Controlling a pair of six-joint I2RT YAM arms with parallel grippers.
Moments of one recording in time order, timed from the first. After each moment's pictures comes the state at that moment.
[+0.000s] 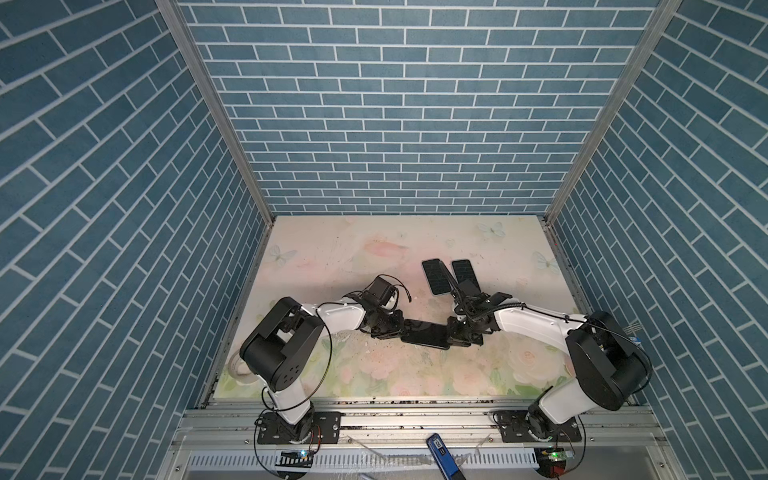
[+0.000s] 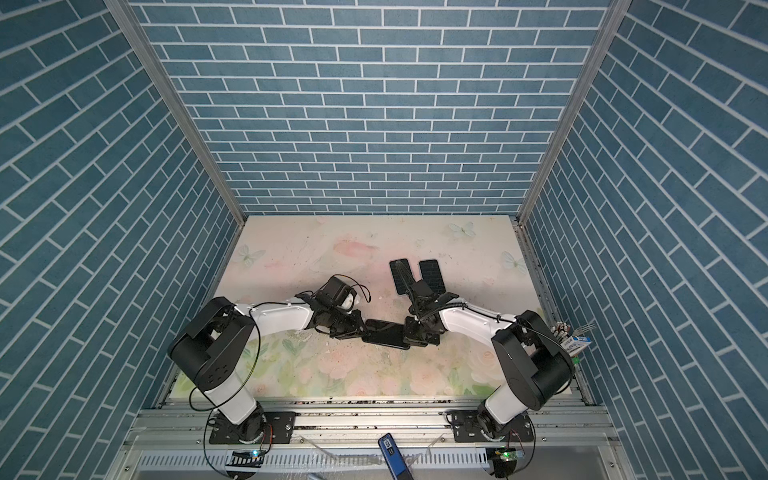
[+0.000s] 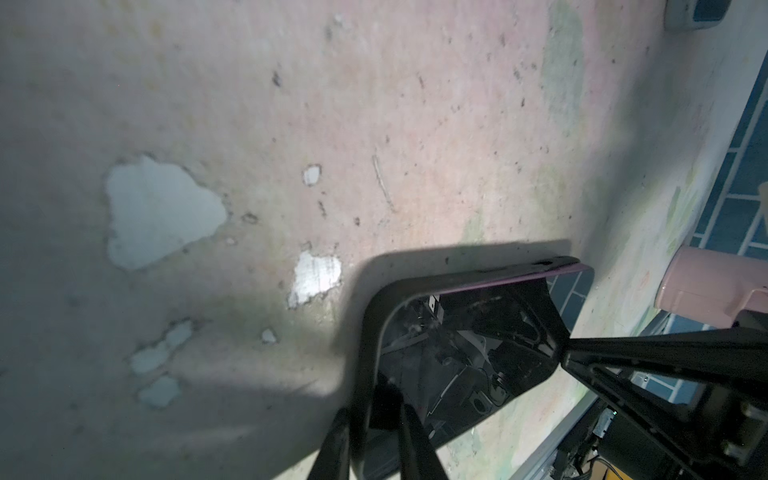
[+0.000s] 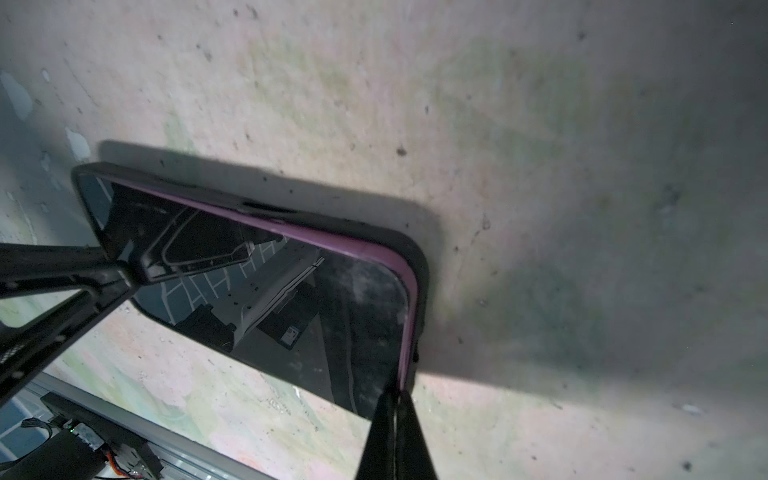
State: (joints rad) left arm -0.64 1.72 0.85 -0.26 0.46 -0.71; right arm 0.69 1.58 0.82 -0.60 -0.30 0.71
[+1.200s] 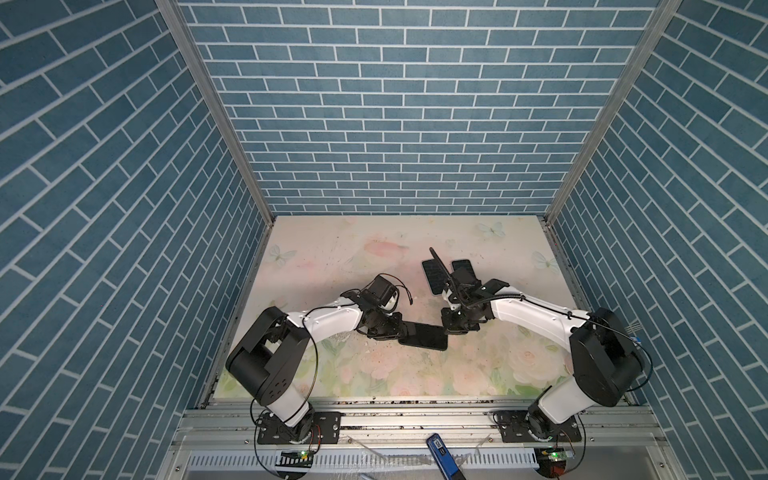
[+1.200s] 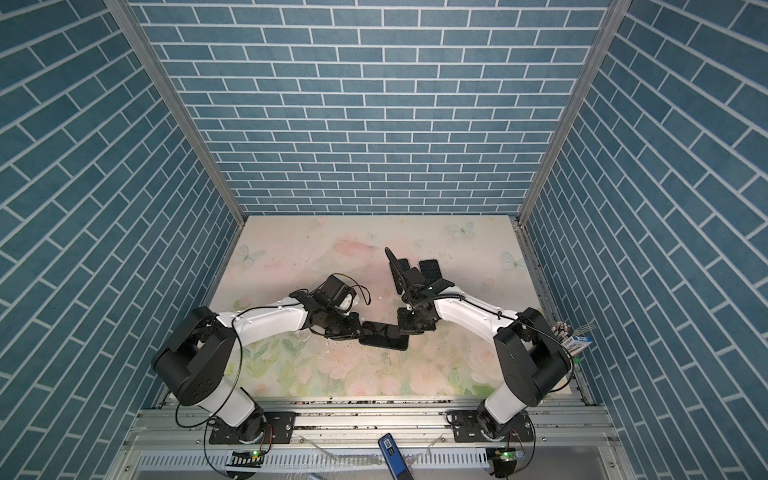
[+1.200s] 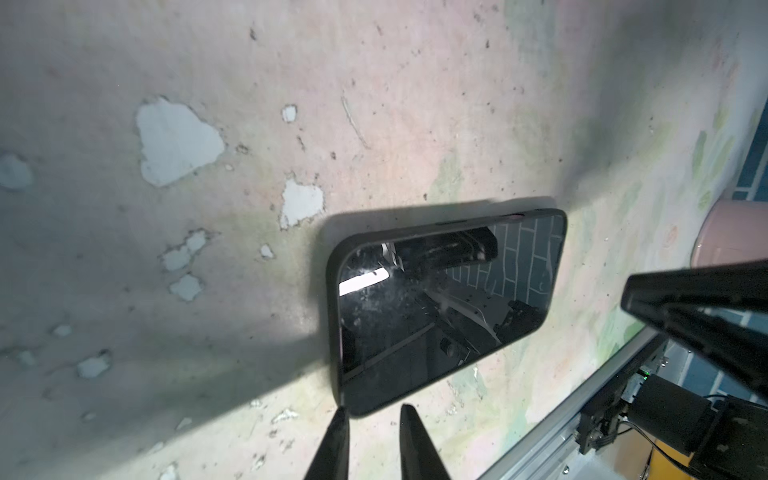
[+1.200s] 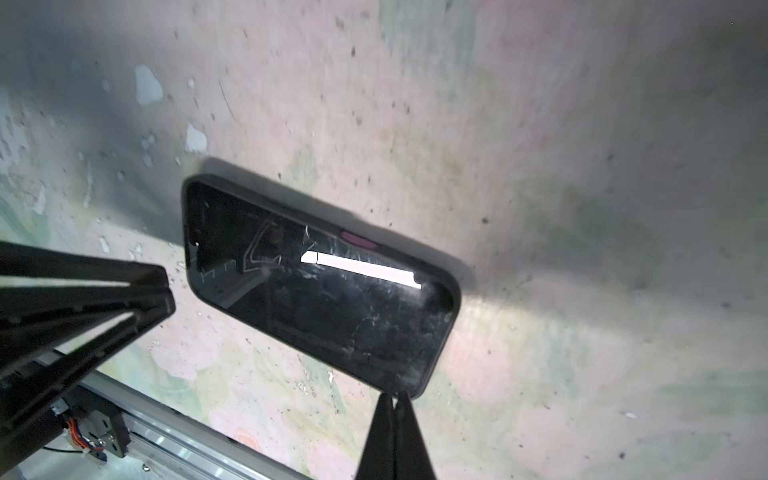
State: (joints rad) left arm -0.66 1.60 0.88 -0.45 0.40 -0.61; right arm 0.68 1.58 1.03 -0.75 -0.24 0.51
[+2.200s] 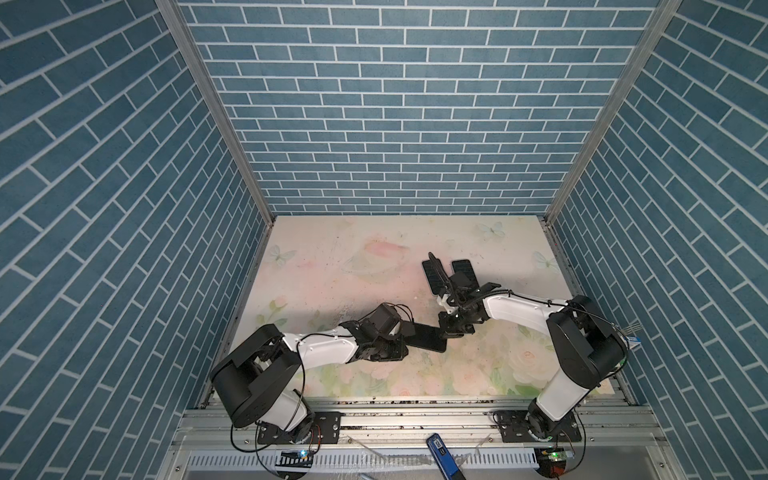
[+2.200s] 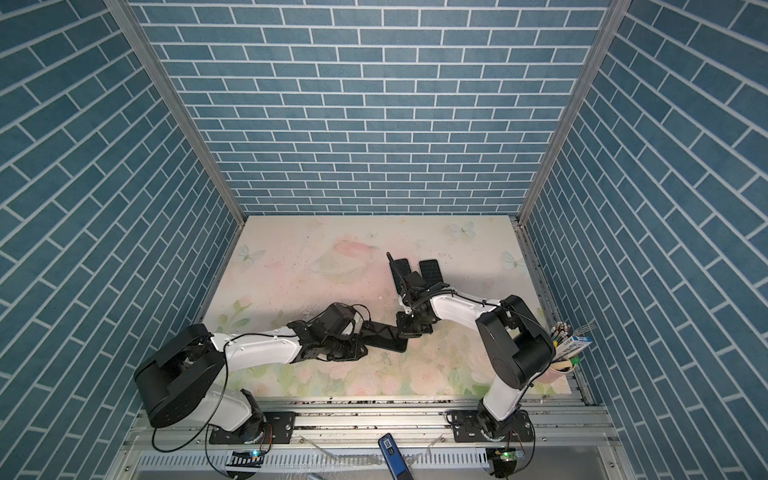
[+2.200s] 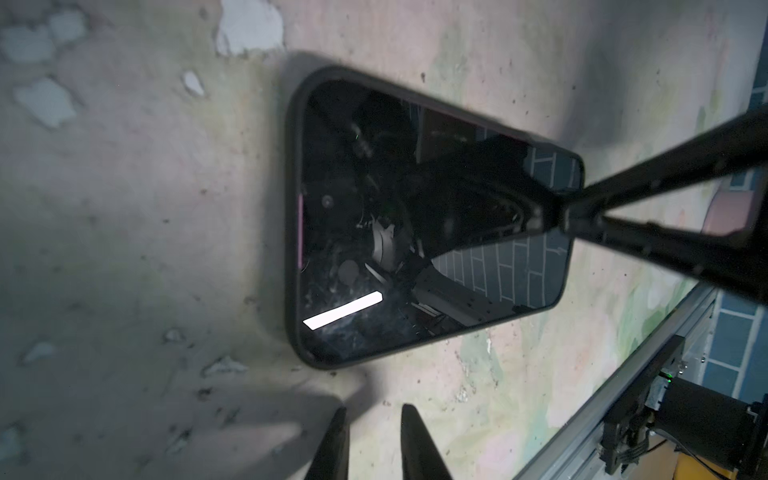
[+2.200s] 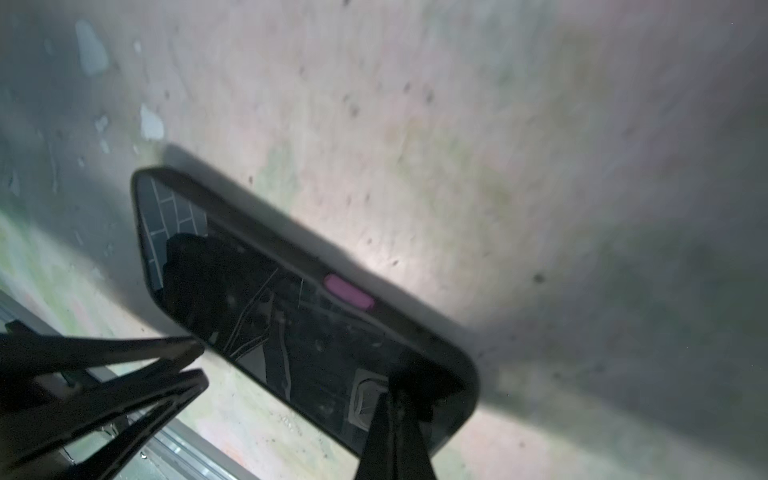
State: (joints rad) left arm -0.84 1.49 0.60 -0.11 0.26 -0.82; right arm 0.70 1.66 0.92 -0.59 -0.36 0.47
